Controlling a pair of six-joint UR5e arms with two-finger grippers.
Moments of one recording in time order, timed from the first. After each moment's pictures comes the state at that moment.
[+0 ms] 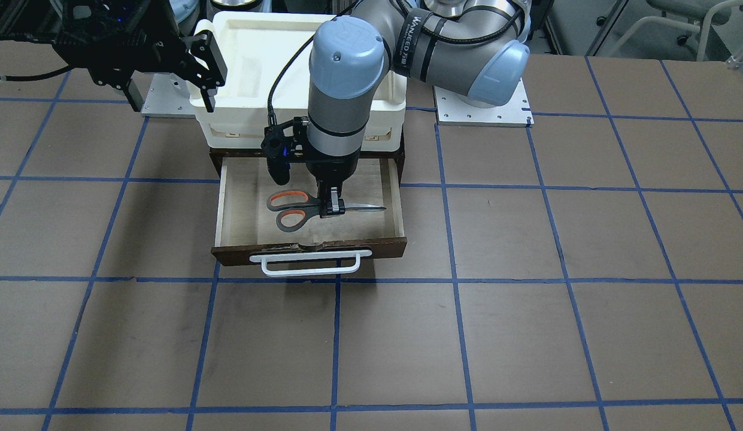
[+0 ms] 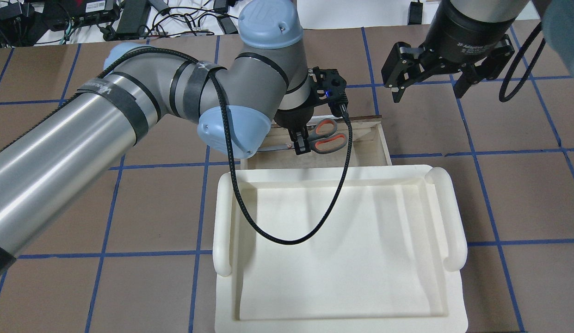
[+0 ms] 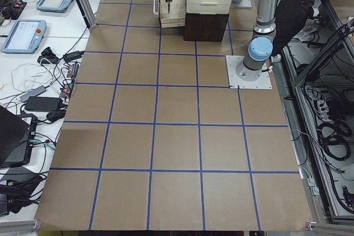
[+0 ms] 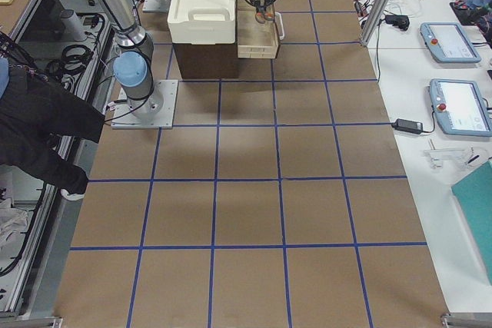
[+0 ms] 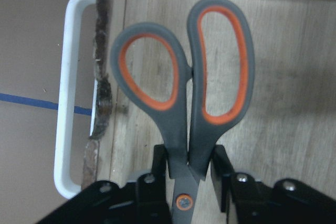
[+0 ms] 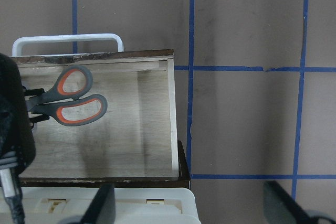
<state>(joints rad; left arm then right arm) -2.00 -1.88 -1.57 -1.22 1.47 0.96 1.64 -1.64 1.49 -1.48 -1.58 0.04</state>
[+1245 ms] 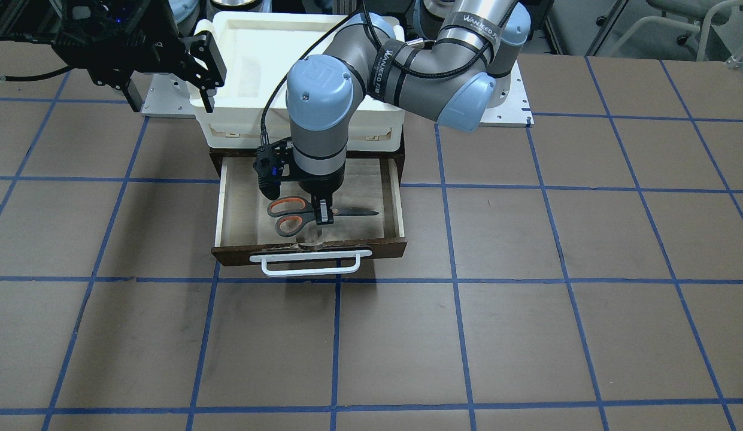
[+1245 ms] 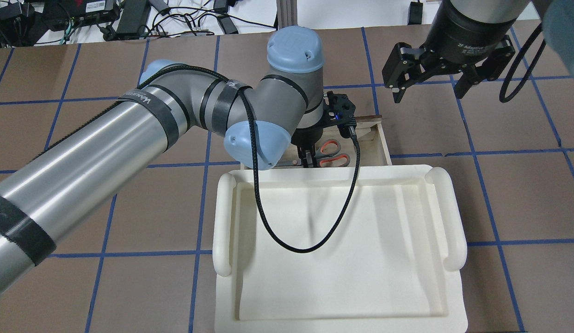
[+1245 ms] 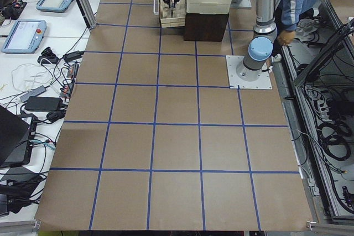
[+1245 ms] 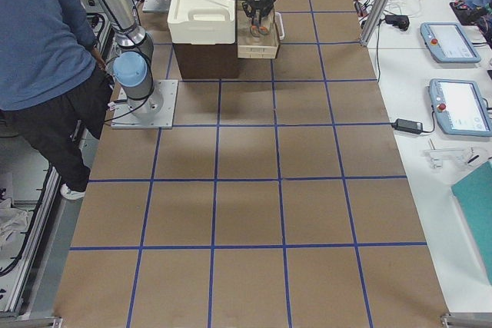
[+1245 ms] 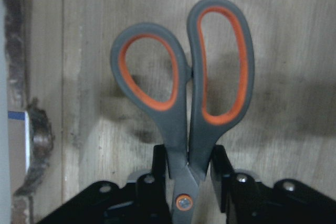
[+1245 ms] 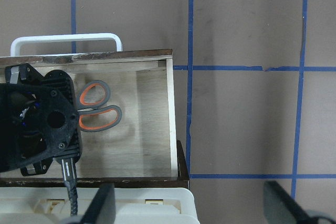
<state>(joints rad) -2.04 -1.94 -1.58 -1.22 1.51 0.95 1.64 -1.64 1.50 -1.48 -1.58 0.04</state>
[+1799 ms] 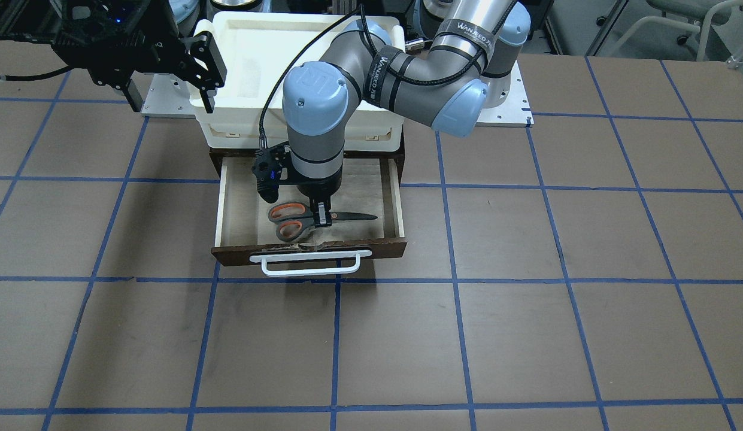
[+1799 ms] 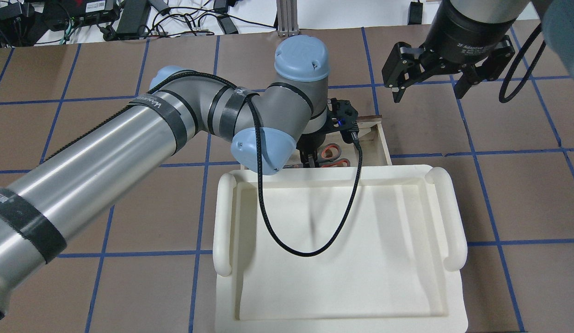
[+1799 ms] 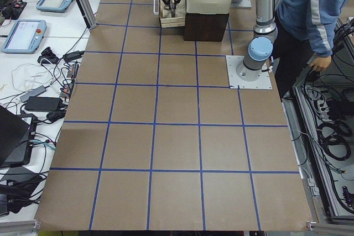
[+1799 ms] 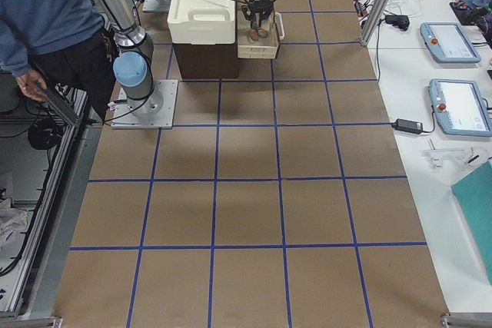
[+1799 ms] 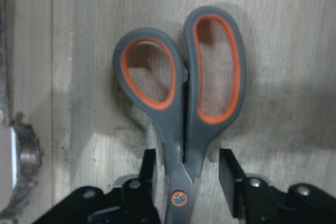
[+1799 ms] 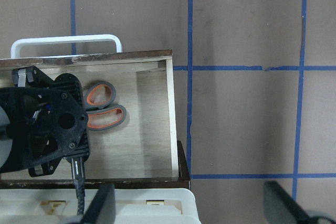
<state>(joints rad) -2.05 -1.95 -1.60 -1.20 1.52 0.94 1.64 -1.64 1.50 -1.49 -1.58 0.06</state>
